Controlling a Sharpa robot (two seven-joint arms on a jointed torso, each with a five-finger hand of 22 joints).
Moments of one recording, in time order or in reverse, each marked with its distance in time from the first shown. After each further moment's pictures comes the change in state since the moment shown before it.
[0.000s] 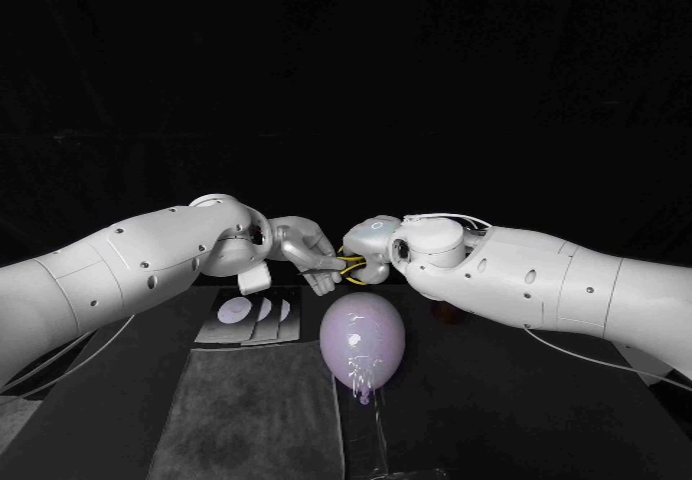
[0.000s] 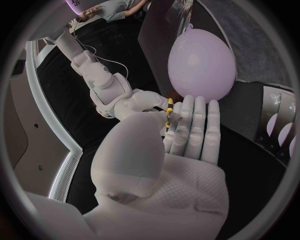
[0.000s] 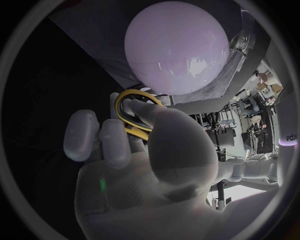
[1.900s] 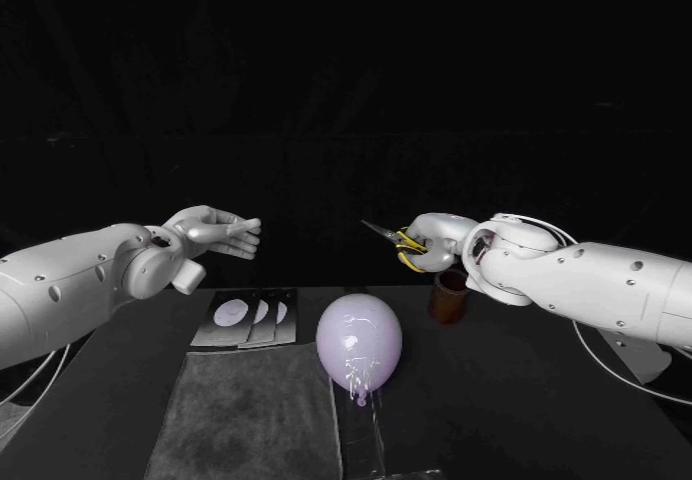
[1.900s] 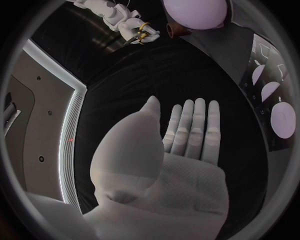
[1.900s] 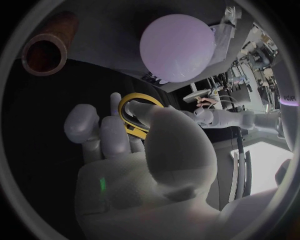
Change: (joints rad) left arm -0.084 -0.199 0.008 -0.109 0.385 -0.351 0.179; left_hand -0.041 -0.037 -0.506 -0.084 0.006 -0.065 0.025 -0.123 -0.009 -0.175 0.033 0.063 -0.002 -0.034 0.018 0.009 -0.049 0.006 -0.013 0.006 -0.011 0.012; right arm 0.000 -0.303 -0.005 0.125 0.448 -0.186 0.042; right_hand 0.084 0.008 0.032 0.010 -0.002 -0.066 0.044 -0.057 0.048 0.012 -0.013 -0.120 0.037 -0.028 0.032 -0.080 -0.100 0.009 -0.056 0.020 -0.156 -0.057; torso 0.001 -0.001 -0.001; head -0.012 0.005
